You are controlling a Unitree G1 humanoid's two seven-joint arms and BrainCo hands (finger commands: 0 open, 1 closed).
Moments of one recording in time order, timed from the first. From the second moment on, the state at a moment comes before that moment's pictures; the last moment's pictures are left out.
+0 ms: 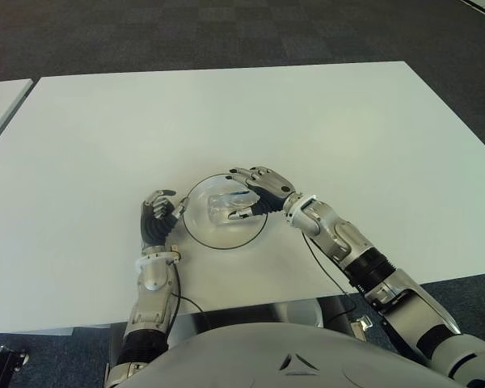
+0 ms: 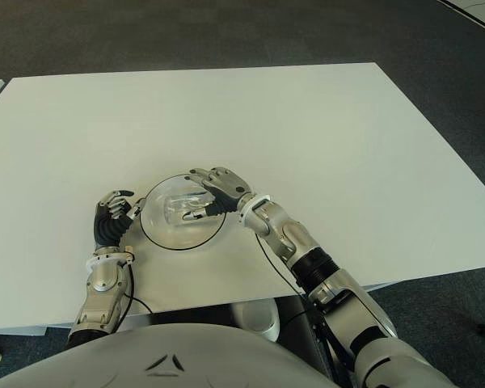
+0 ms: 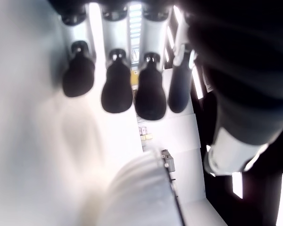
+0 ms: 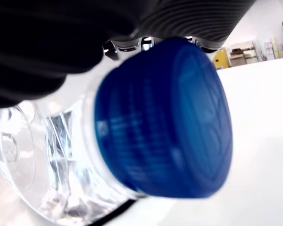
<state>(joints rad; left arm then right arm) 0.23 0.00 0.07 0.29 0.16 -0.36 0.28 -0.34 -0.35 0.61 0.24 -0.83 -0.21 0.02</state>
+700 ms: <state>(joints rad) 0.24 0.00 0.07 0.28 0.16 -0.35 0.28 -0.28 -0.30 0.56 0.27 -0.92 -0.30 -0.51</state>
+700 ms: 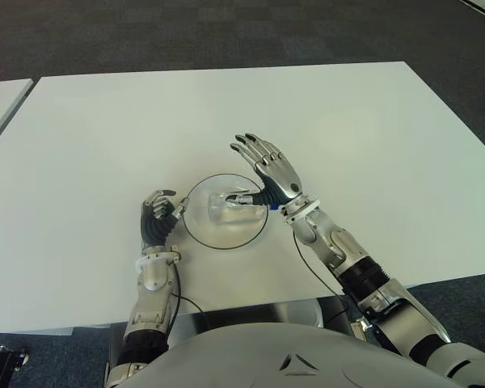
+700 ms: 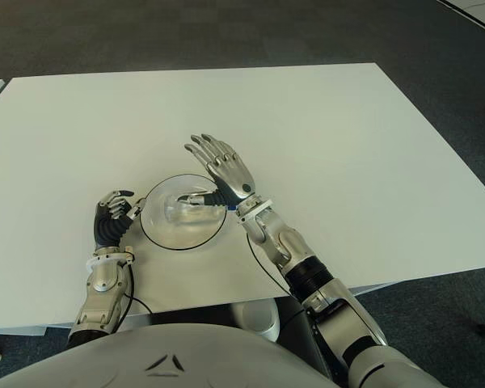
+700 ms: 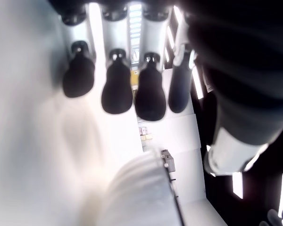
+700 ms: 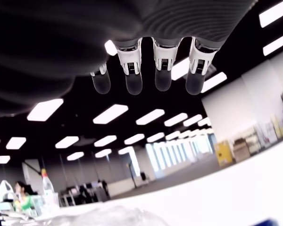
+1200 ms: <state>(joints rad) 0.24 0.00 0.07 0.28 0.16 -0.34 0.28 -0.33 -0.29 0.55 0.47 -0.95 -0.44 -0.92</state>
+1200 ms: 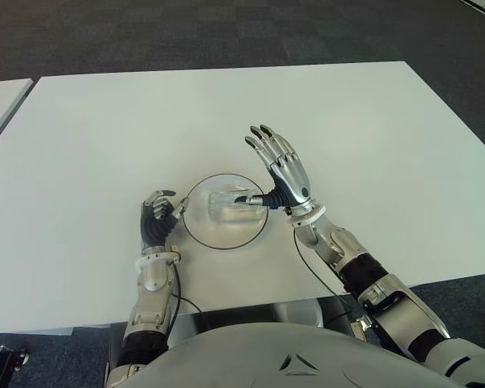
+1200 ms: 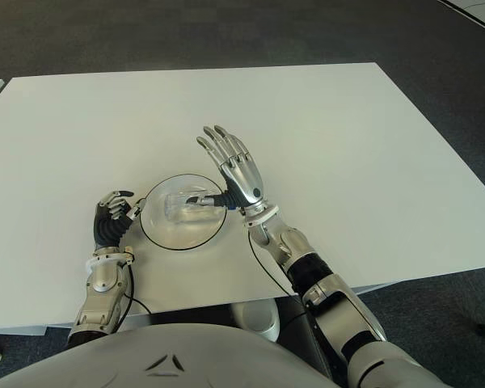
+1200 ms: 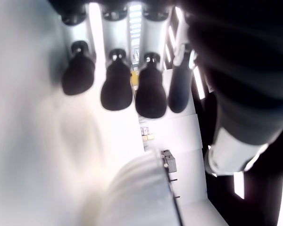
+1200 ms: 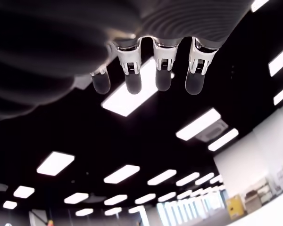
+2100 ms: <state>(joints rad) 0.26 -0.01 0.07 0.25 0.16 -0.34 0.28 -0.24 -0.20 0.30 0.64 -0.56 -0.50 -0.81</state>
